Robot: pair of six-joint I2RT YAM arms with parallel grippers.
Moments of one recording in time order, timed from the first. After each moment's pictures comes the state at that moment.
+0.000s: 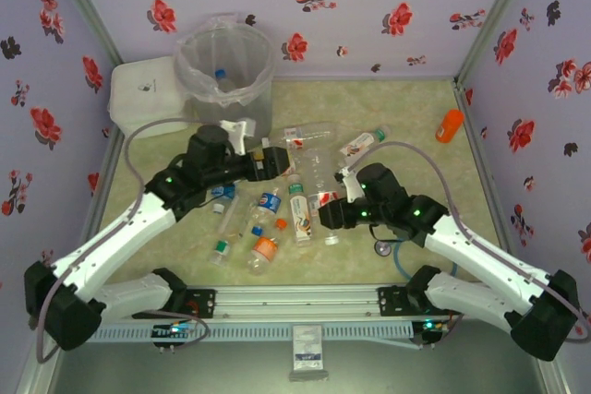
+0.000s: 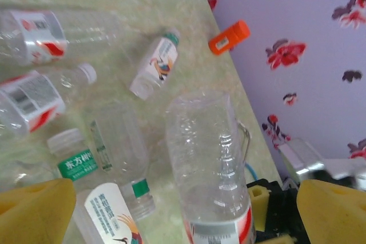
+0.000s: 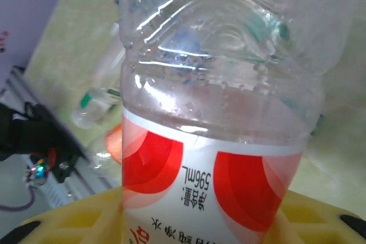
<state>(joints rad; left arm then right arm) -0.71 1.12 0.99 -0.33 0.26 -0.71 0.80 0.94 0.75 -0.53 -0.33 0.46</state>
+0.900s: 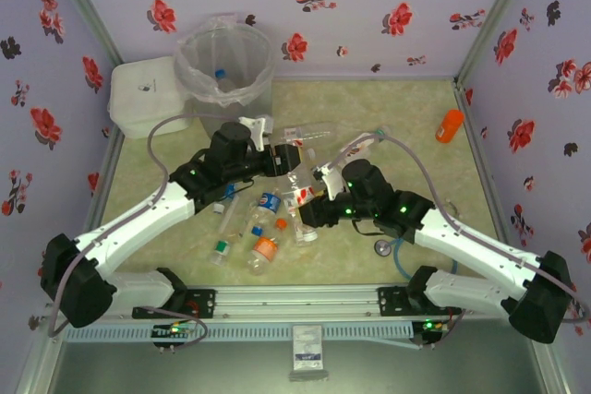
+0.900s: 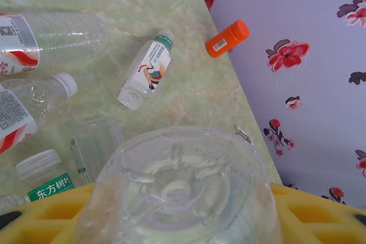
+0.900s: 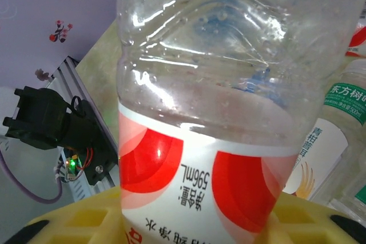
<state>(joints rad) -0.77 1.25 1.02 -0.21 0.20 -0.73 0.89 1.03 0.80 -0.37 -0.36 0.39</state>
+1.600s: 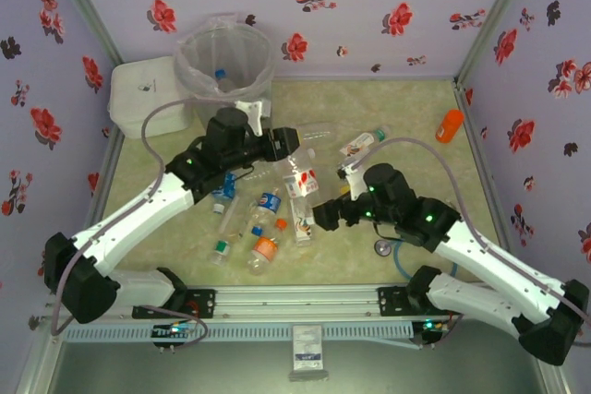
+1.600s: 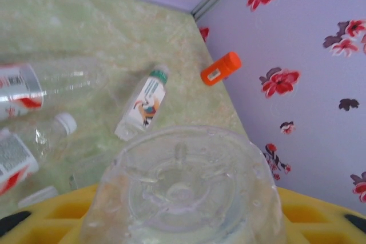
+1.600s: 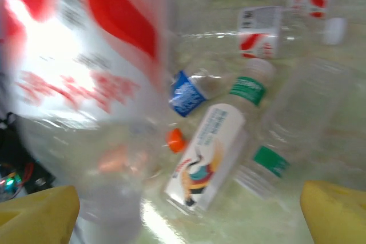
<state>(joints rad) -0.73 1.28 1.17 -0.26 0.16 -0.70 0.81 0.86 0.80 -0.57 -0.15 0.34</state>
